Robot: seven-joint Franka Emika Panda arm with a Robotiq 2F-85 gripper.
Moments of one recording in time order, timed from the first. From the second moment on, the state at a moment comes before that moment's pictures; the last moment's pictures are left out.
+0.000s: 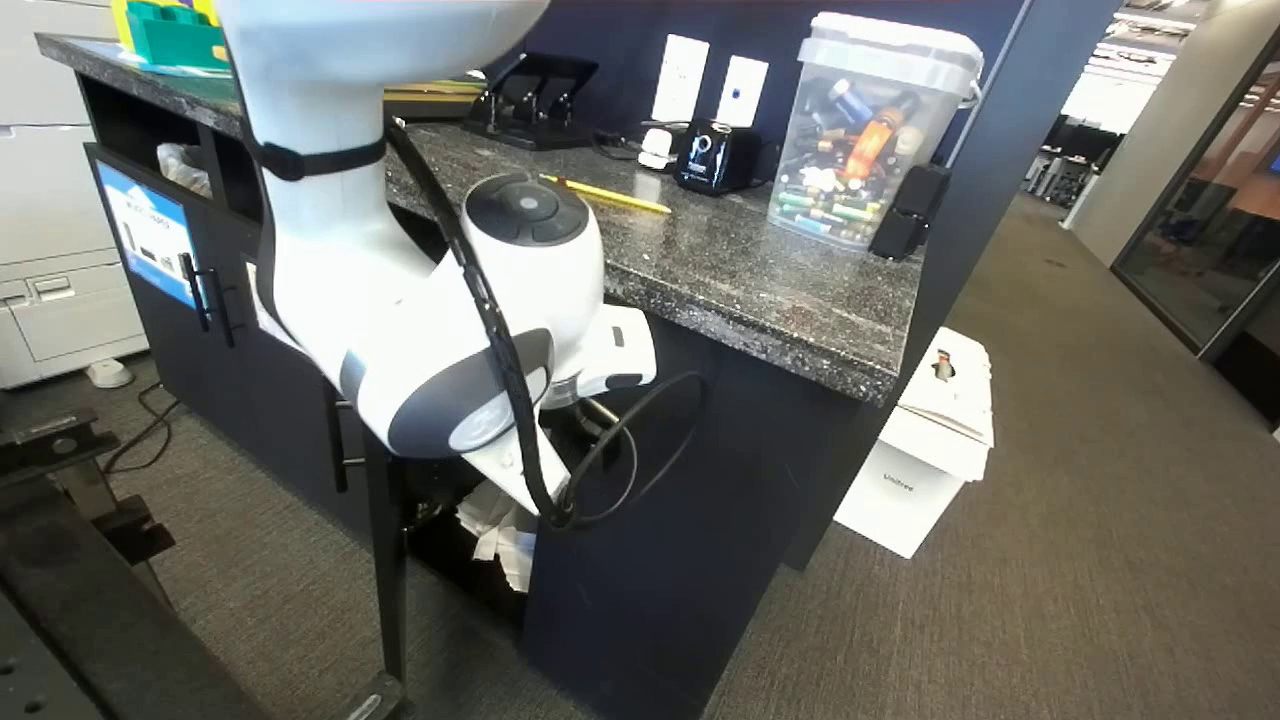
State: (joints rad) arm -0.27 1.13 0.27 -1.83 -0.10 3.38 -0.15
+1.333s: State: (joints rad) arm -0.44 1.19 0.36 -1.81 -0.43 3.48 -0.15
